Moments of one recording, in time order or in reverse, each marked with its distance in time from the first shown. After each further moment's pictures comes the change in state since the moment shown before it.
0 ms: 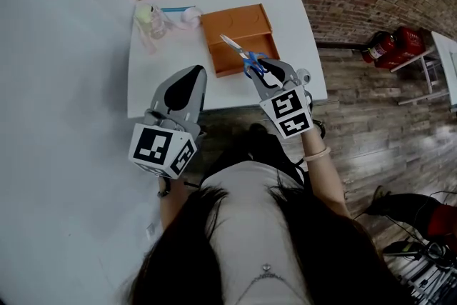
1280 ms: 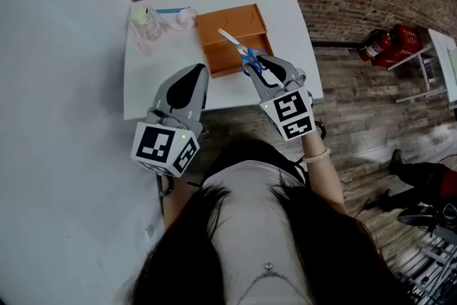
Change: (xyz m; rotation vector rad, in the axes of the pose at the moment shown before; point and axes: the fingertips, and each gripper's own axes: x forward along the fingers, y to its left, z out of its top) left arm 0.013 -0.010 -0.001 -0.017 -0.018 -0.009; right arm -0.018 -0.010 0.021 0.023 -0.080 -0.017
